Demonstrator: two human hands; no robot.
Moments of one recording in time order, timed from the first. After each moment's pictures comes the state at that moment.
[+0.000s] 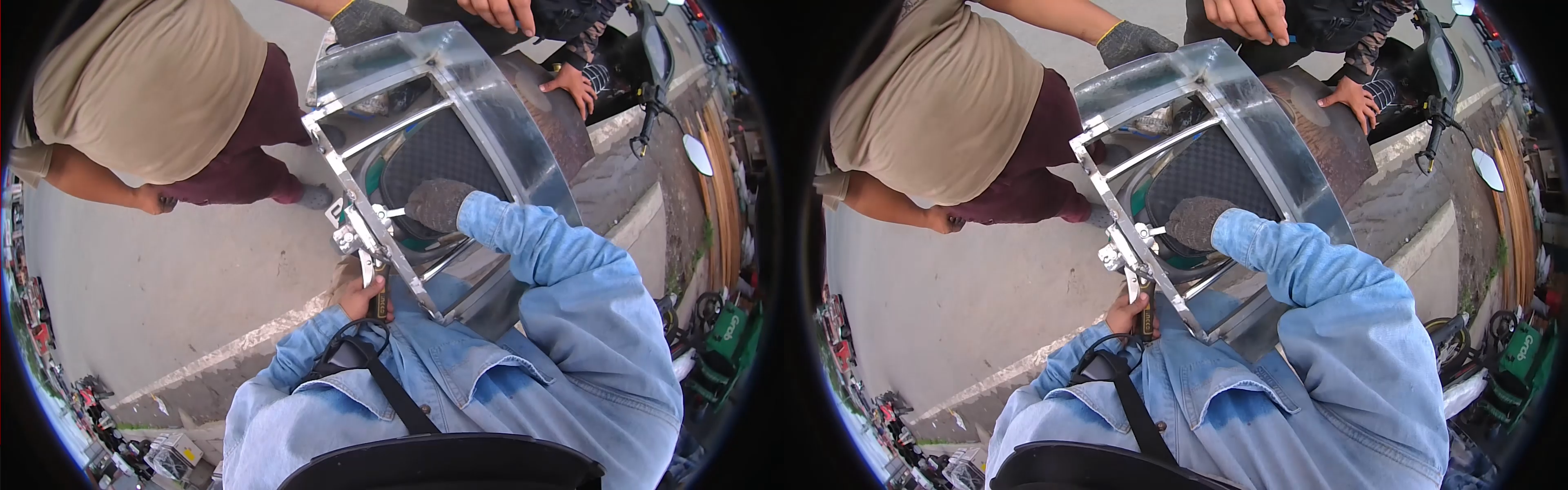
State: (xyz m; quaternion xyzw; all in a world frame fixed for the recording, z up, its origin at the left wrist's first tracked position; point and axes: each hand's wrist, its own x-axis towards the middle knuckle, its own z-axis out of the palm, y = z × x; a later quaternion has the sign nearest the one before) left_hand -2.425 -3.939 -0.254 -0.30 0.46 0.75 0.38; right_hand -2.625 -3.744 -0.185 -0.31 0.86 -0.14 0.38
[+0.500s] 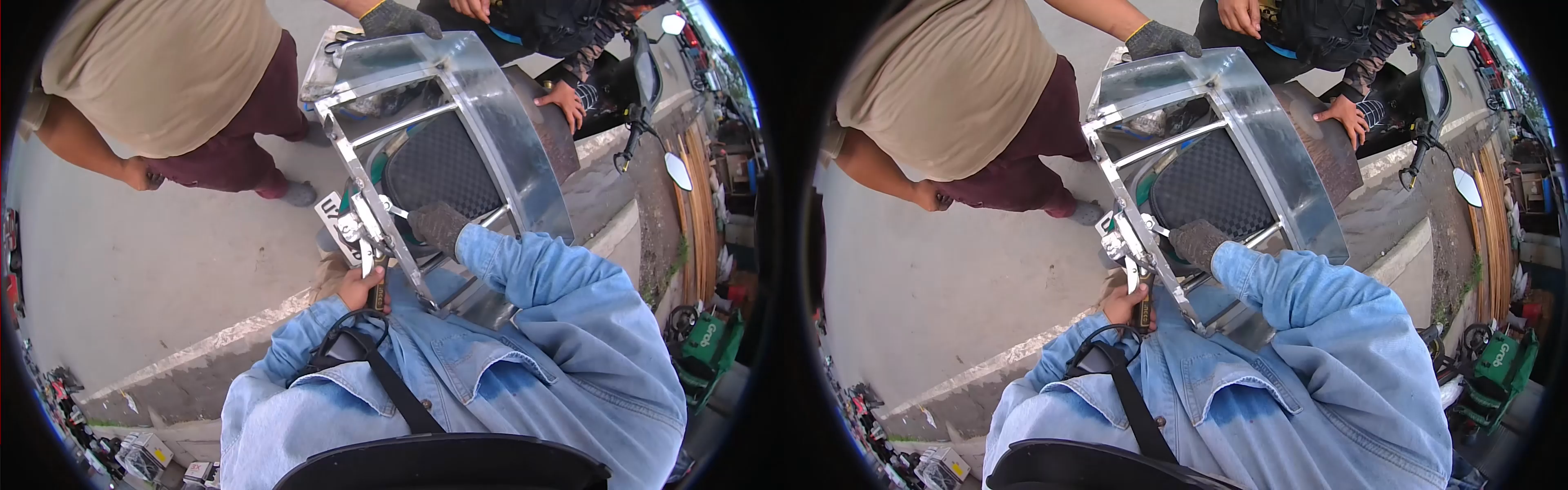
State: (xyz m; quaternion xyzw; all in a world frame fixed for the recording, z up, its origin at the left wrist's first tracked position) left_hand -2.428 -3.940 -0.251 -0.29 0.46 0.75 0.38; right_hand -2.574 -3.751 -0.204 -0.38 0.87 -0.13 0.27
